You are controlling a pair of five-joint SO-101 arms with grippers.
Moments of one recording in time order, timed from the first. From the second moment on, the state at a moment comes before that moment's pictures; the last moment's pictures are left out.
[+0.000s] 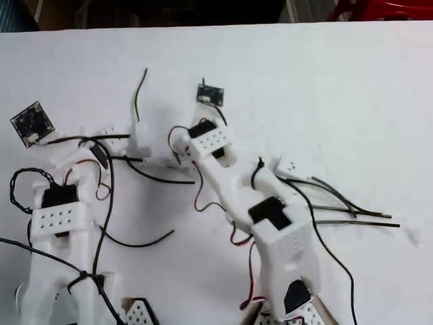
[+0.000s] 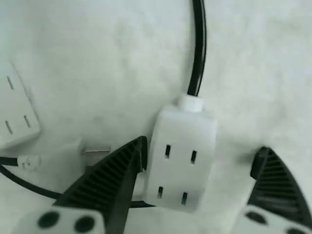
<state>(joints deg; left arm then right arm) -17.4 -39.4 61.4 33.6 23.9 -33.3 30.3 -4.0 58.3 -36.7</state>
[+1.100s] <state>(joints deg) -17.4 -39.4 61.4 33.6 23.9 -34.9 37.9 -21.3 79.3 45.9</state>
